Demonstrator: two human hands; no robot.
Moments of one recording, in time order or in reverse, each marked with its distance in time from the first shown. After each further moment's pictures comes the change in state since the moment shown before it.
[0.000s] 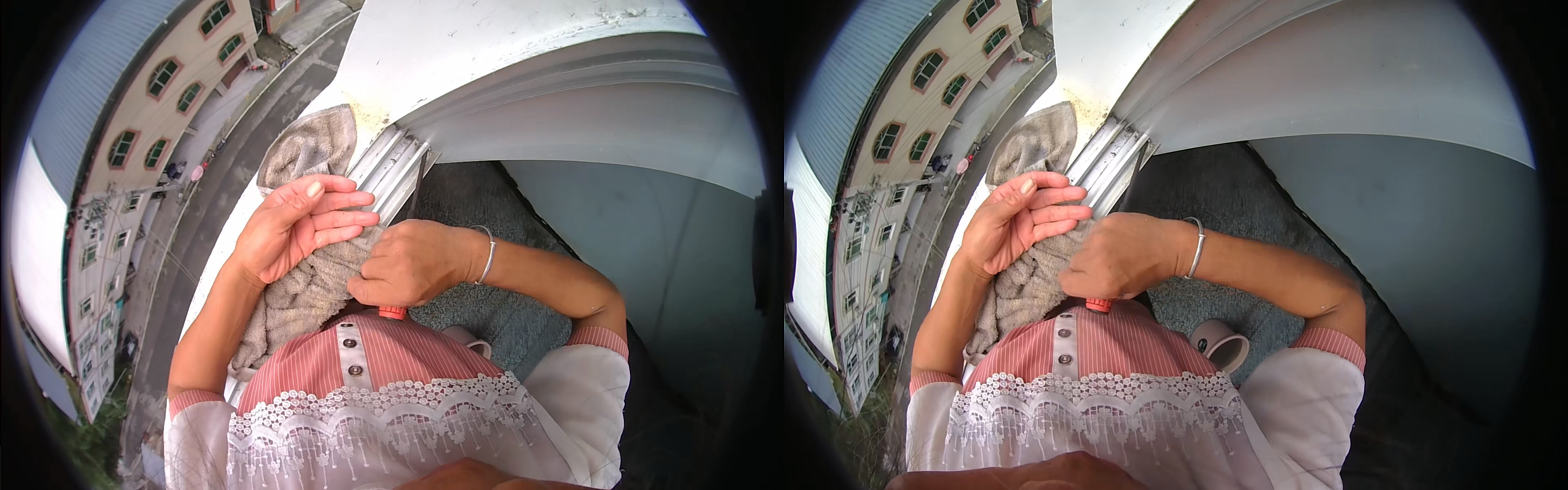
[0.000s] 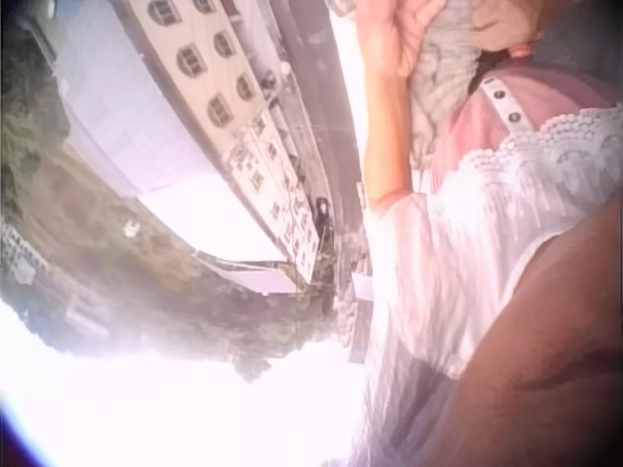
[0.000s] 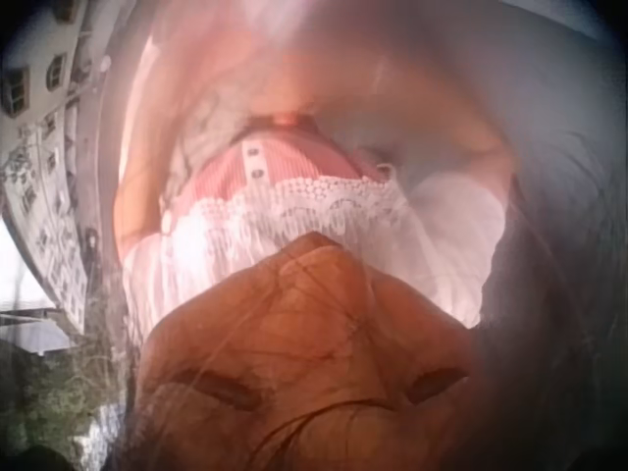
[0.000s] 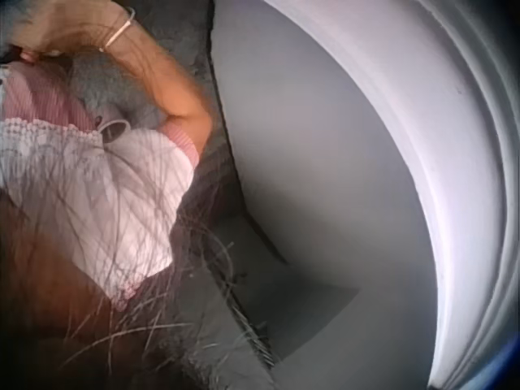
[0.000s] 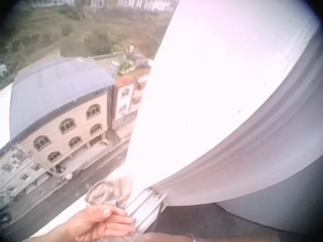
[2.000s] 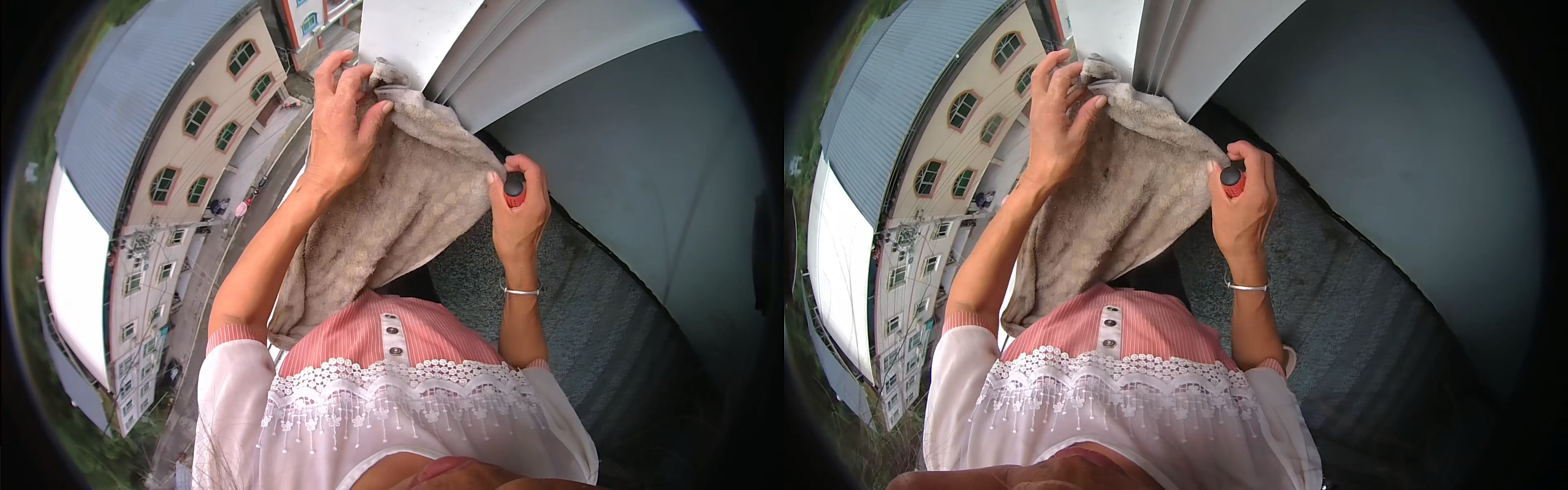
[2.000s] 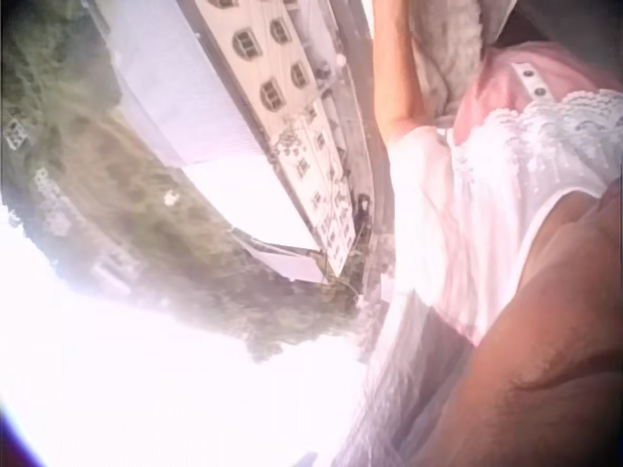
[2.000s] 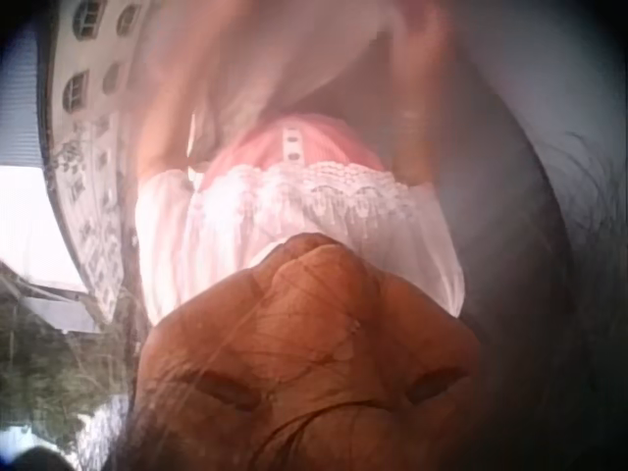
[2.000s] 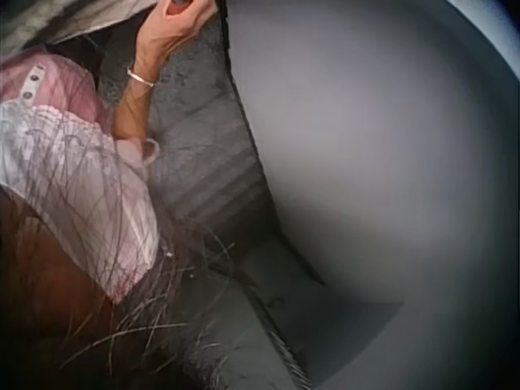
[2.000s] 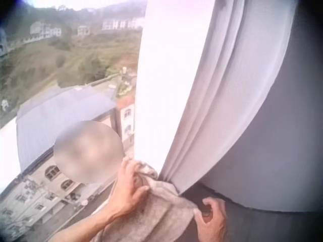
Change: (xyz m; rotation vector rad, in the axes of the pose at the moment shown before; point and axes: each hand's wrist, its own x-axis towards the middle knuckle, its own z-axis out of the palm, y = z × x) left_hand 0.066 0.039 0.062 1.562 0.341 0.993; right_hand -0.056 -0.051 -0.004 -0.611 1.032 1.124
